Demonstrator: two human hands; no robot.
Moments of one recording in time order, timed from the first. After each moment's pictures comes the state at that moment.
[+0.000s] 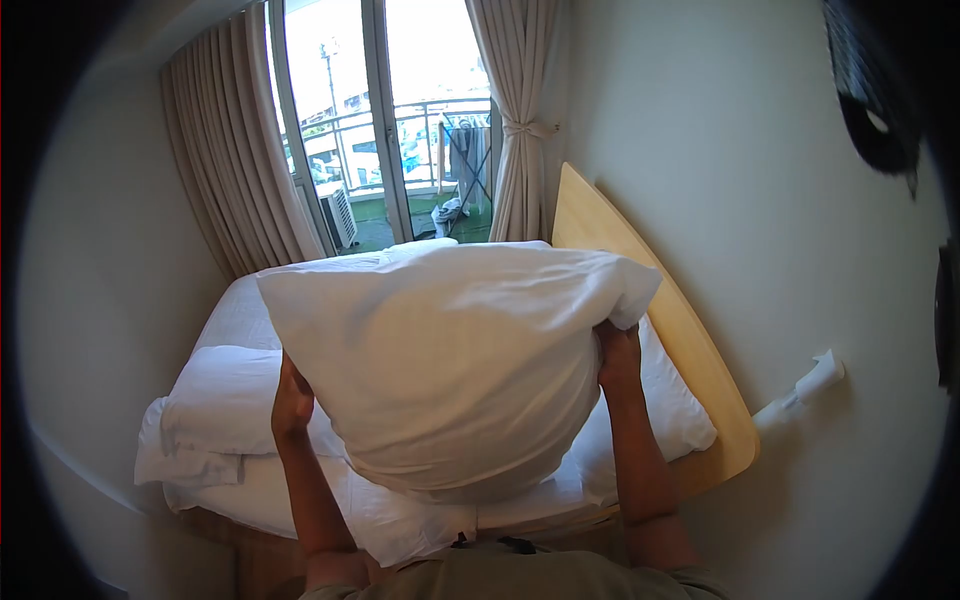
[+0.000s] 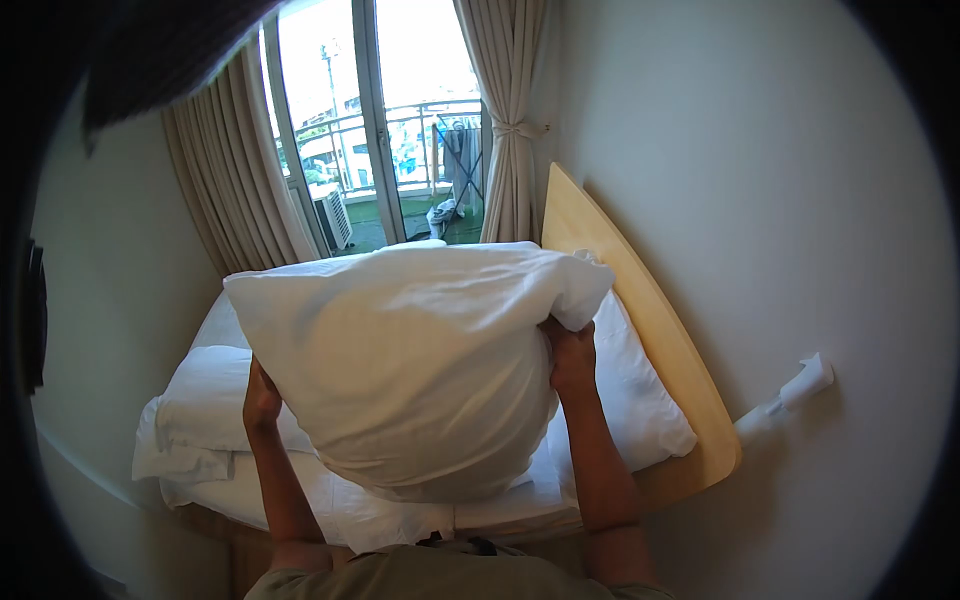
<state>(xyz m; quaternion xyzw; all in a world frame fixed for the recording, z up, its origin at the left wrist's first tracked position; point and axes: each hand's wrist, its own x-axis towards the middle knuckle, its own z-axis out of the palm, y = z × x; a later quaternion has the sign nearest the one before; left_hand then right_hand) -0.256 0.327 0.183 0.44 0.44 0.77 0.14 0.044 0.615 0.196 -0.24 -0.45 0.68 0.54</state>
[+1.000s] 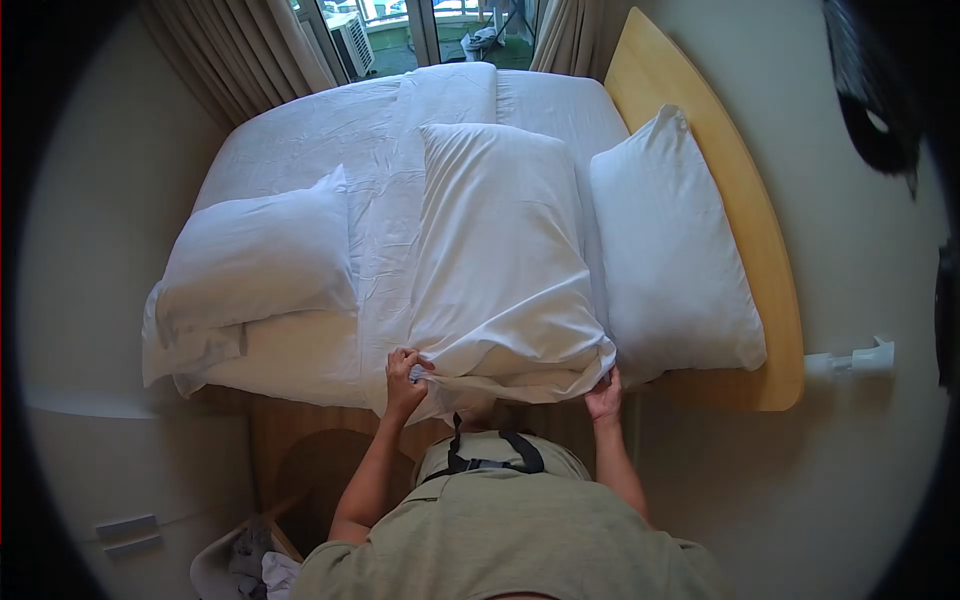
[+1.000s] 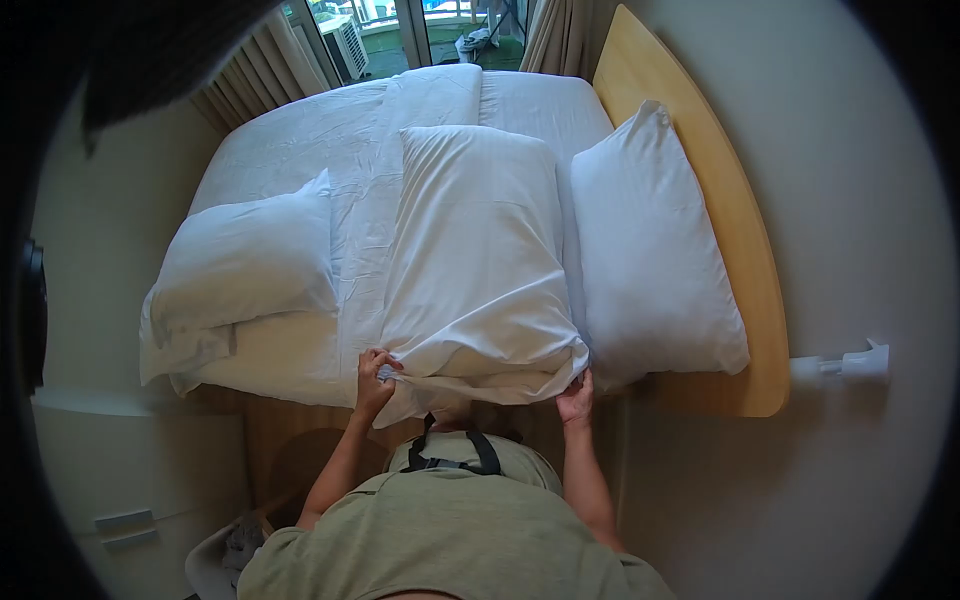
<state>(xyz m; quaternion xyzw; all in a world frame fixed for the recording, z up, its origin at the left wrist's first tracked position) -0.169 0.259 -0.111 0.41 0.82 0.38 0.10 0.140 0.509 -0.184 -0.31 -0.10 0.86 0.40</state>
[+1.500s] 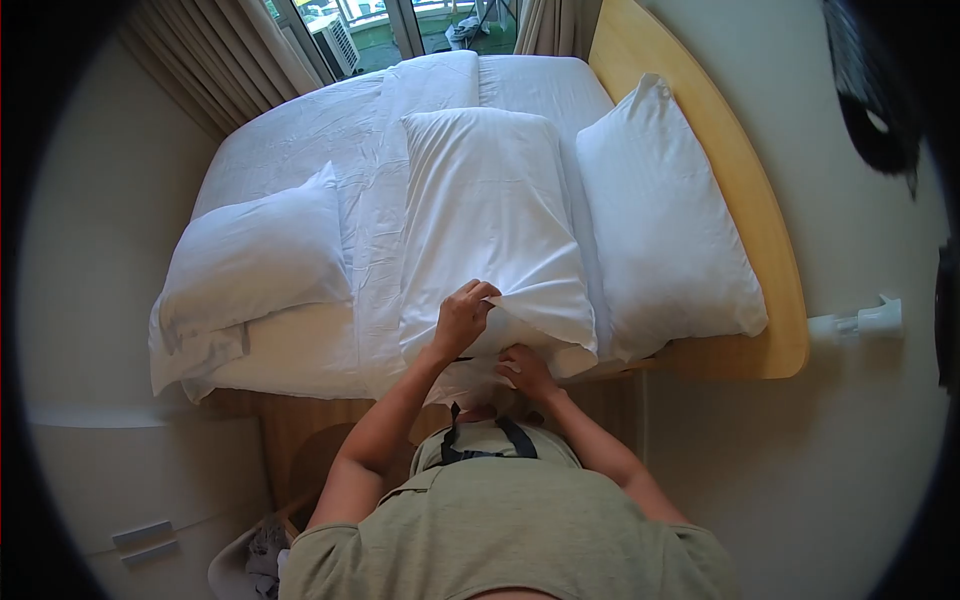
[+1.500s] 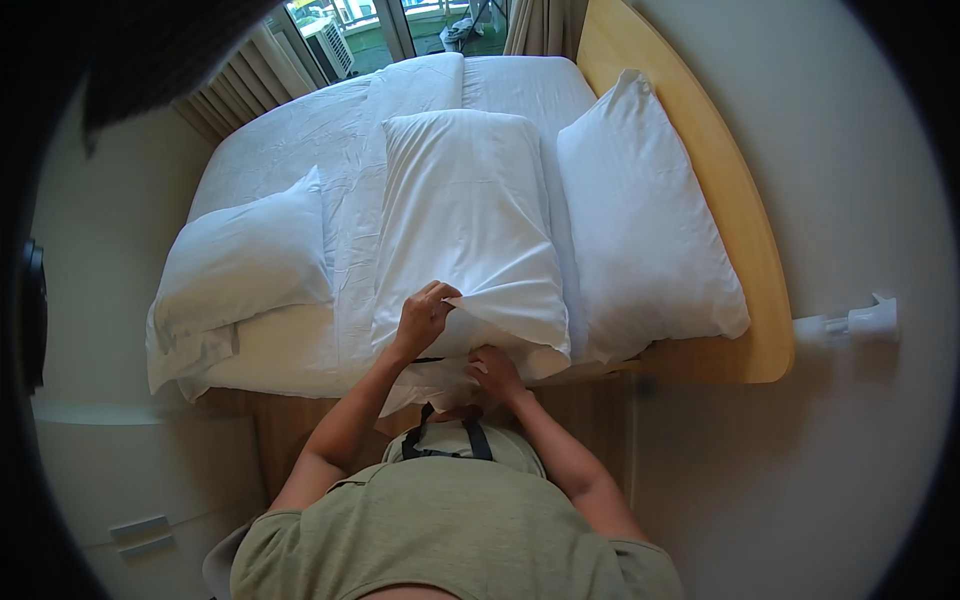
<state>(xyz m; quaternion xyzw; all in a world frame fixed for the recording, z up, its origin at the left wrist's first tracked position) -0.122 0.397 -0.025 0.54 0.73 0.40 0.11 0.057 0.449 -0.175 -0.18 -0.85 0.49 0.04</state>
